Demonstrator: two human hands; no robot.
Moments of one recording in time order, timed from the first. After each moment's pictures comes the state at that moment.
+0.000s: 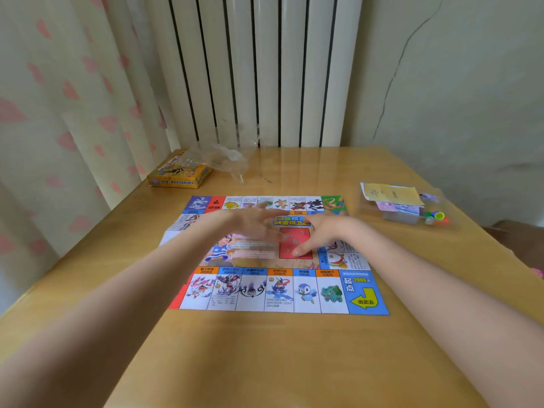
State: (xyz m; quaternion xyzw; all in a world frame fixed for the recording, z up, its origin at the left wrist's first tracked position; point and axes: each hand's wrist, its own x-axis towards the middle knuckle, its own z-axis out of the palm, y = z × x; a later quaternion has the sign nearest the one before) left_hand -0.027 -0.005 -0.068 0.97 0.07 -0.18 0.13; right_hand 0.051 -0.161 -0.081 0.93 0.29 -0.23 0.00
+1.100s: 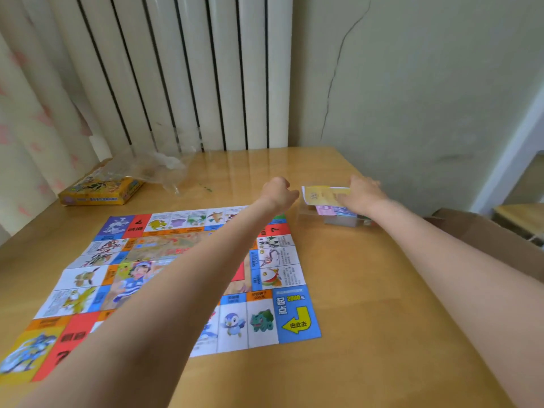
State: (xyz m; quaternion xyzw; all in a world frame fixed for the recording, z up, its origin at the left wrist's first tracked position) left_hand 0.104 -0.136 -0.059 0.93 0.14 0.06 0.35; right_hand 0.166 -0.293 -0.064 0.99 0.07 0.02 -0.14
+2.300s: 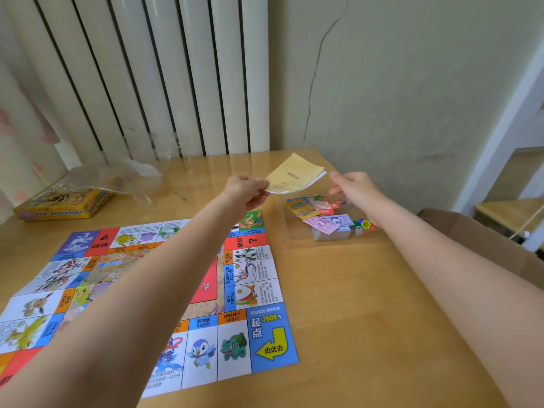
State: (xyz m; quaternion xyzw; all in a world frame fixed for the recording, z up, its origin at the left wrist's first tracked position) left_hand 0.116 -0.122 -0.045 0.65 0.22 0.08 0.72; right_hand 0.174 -0.315 -0.052 0.84 0.07 -0.01 -0.53
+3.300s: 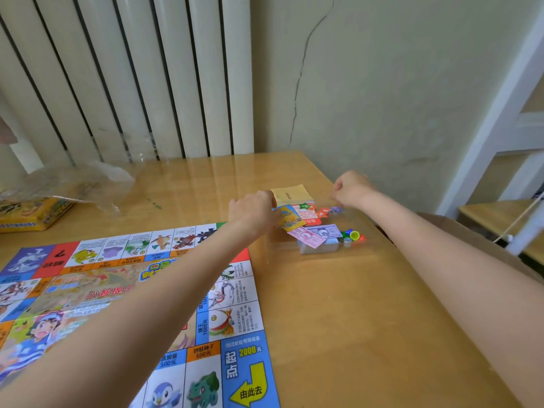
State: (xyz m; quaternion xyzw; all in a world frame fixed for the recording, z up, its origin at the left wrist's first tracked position) left_hand 0.142 -0.158 -0.073 0.98 0.09 0.10 0.15; right_hand 0.237 -0.326 -0.056 0.98 0.07 0.03 -0.19
